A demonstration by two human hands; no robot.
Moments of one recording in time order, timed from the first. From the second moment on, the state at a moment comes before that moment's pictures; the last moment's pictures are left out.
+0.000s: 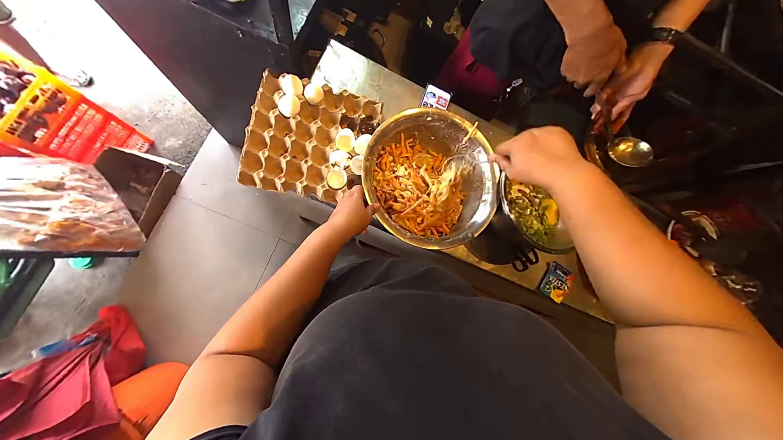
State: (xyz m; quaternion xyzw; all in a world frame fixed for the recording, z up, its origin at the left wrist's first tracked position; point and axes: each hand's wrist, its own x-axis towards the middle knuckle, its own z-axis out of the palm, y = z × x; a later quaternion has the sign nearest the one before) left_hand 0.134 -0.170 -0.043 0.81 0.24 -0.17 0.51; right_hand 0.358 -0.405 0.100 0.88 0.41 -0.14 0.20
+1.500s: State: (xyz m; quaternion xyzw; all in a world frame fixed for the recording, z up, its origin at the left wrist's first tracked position) left_hand 0.132 -0.173 -0.049 0.78 0.24 -0.15 0.56; right_hand 0.293 -0.419 0.035 0.91 0.16 -0.34 0.20
